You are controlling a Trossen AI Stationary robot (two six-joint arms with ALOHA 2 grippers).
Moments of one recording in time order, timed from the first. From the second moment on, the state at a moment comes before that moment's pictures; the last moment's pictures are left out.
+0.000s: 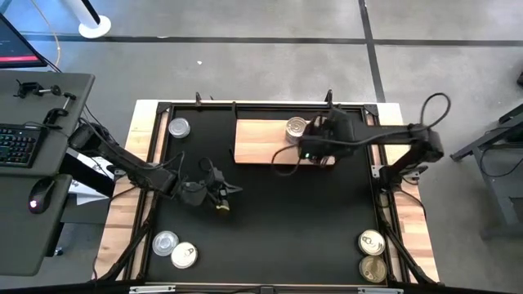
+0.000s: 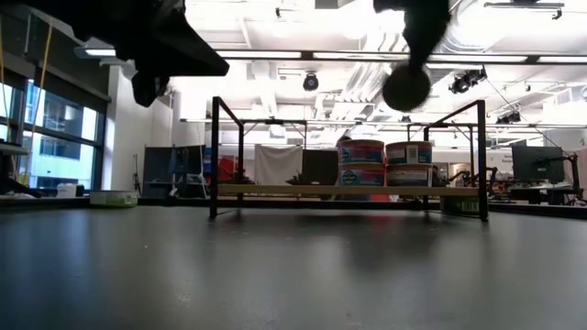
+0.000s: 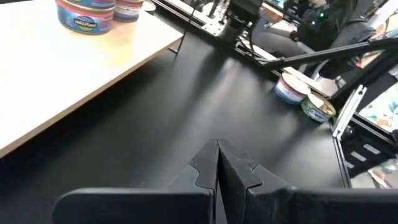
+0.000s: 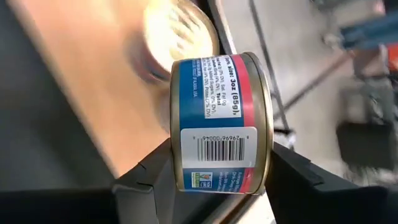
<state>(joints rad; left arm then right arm) -0.43 1.29 0.59 0.26 -0.59 -0.70 0.01 1.57 1.58 -1.53 0.70 0.35</state>
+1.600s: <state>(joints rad) -0.43 1.29 0.59 0.22 -0.63 -0.62 -0.16 1.55 1.25 -1.17 0.81 -0.16</state>
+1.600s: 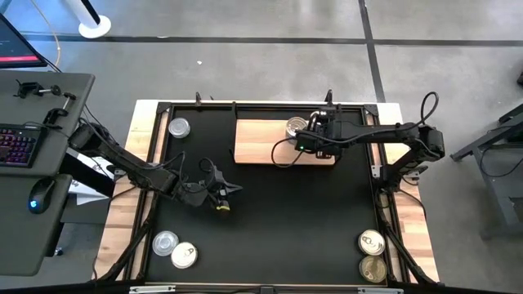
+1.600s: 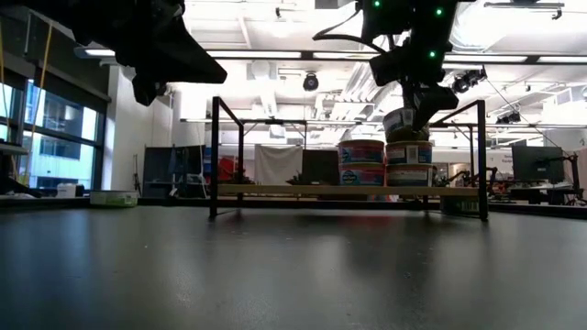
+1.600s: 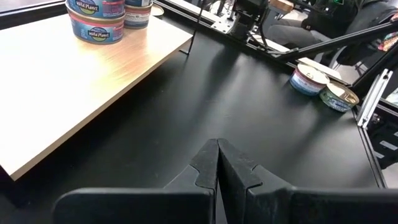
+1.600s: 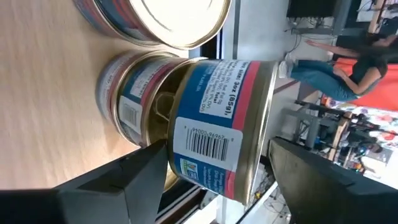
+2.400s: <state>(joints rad) -0.42 1.27 0.59 0.32 -0.48 -0.65 -0.14 1.55 1.35 -1.25 0.70 -0.02</state>
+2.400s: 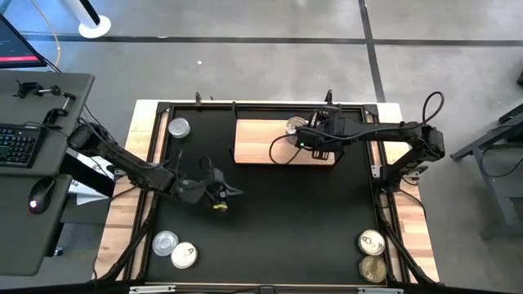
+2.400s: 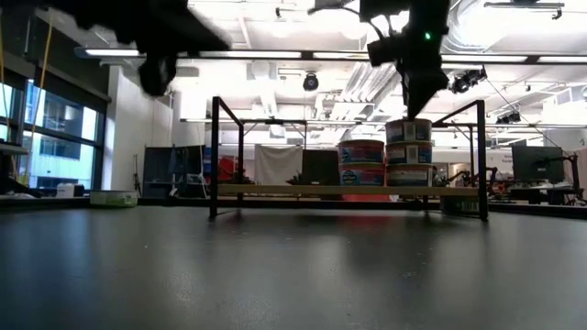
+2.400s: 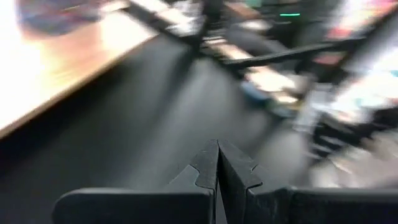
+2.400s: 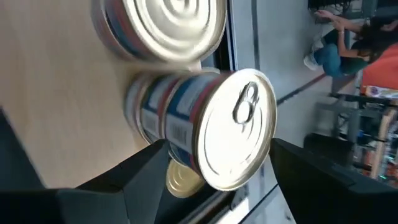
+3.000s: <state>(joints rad) -0.65 1.19 0.93 -0.53 -0.32 -0.53 0.15 1.49 1.19 -0.90 0.11 0.36</state>
